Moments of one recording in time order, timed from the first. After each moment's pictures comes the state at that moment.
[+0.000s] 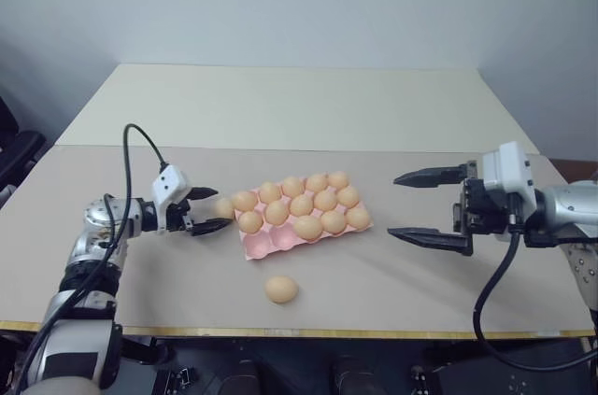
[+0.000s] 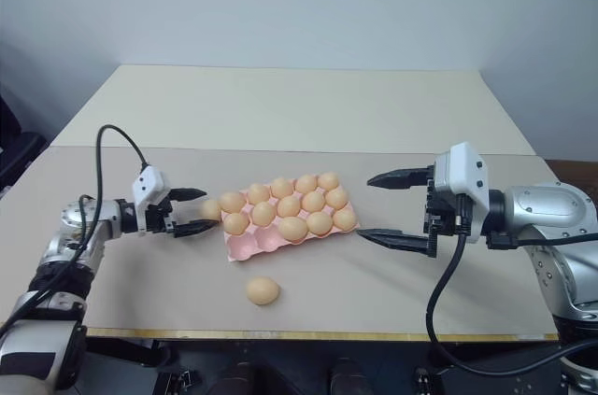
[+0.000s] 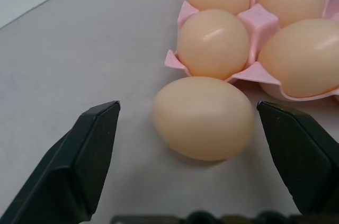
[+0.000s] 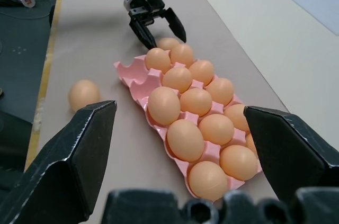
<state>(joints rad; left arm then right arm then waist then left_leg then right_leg) -0.68 0.65 0.01 0.80 -0.17 -0.09 -1.25 -0.34 -0.91 -0.21 -0.37 0.64 0.45 1.17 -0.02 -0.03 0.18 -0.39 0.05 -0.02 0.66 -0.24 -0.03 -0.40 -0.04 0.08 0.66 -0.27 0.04</state>
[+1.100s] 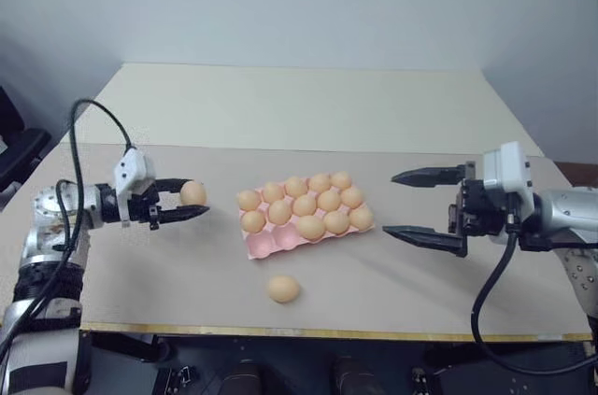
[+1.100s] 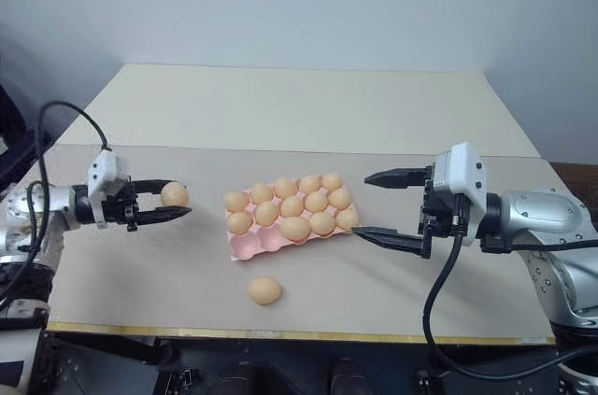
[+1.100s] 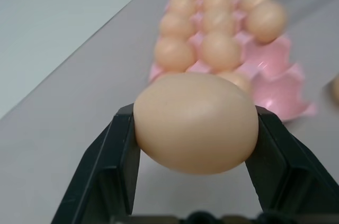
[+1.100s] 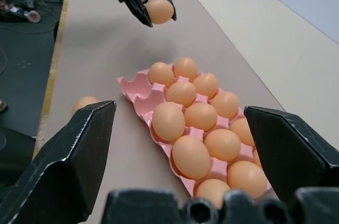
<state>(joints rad) -0.55 0.79 0.10 0.32 -0.38 0.10 -1.45 -0.33 -0.90 -0.20 -0.39 0.70 0.45 1.17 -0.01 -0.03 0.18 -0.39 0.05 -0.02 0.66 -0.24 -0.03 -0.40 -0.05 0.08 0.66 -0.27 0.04</state>
